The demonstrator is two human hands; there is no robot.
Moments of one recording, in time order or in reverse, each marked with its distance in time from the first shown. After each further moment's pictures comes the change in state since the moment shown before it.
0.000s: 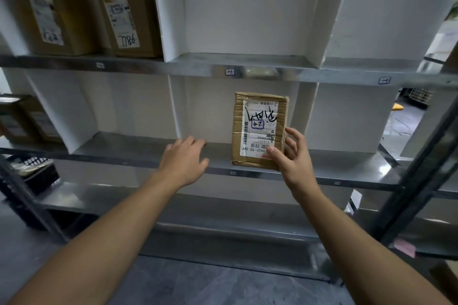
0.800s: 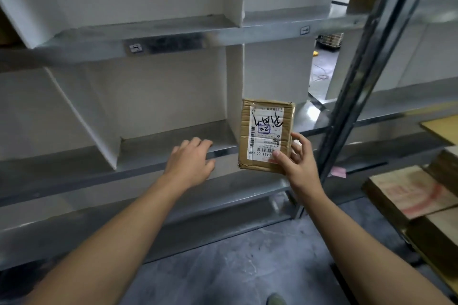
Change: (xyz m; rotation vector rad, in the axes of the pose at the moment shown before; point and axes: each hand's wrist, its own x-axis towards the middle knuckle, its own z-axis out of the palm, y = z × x) left_hand 0.049 0.111 0.074 -0.124 -0.168 0.367; right_hand -0.059 0.051 -0.105 -0.086 0.443 0.130
